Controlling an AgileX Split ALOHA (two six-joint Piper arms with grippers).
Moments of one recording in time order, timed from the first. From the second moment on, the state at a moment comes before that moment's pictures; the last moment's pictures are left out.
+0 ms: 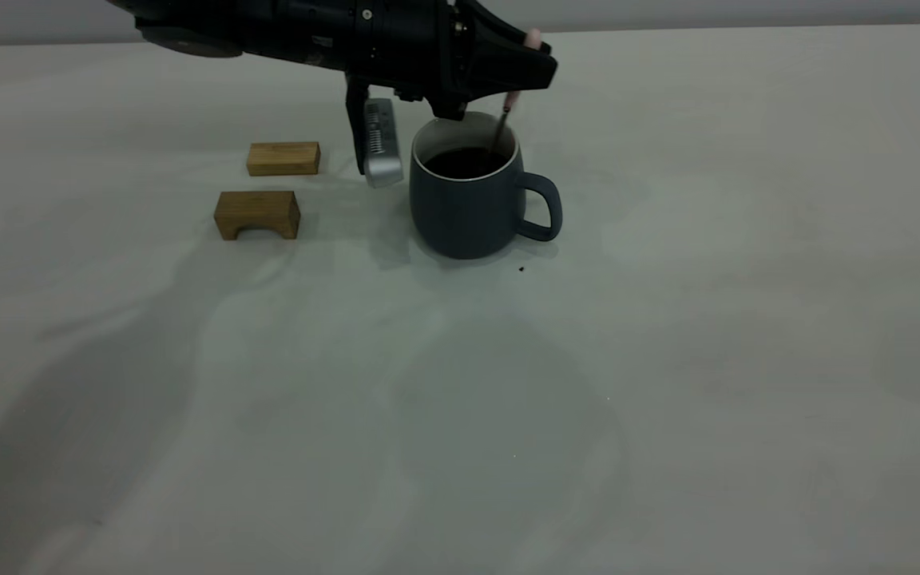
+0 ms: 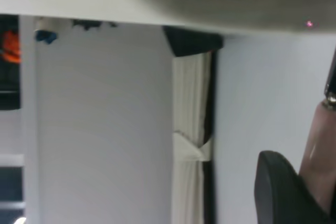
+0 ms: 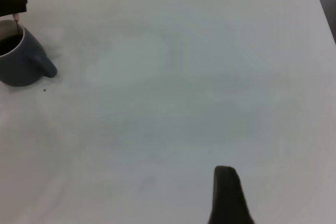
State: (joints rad) left arm -0.29 2.61 -1.72 -1.65 0.90 -0.82; right arm 0.14 0.02 -0.47 -0.10 1.14 0.17
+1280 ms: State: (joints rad) left arm -0.22 2.56 -1.72 -1.18 1.10 -0.84; right arm 0.14 0.02 -0.47 -0.10 1.14 0.17
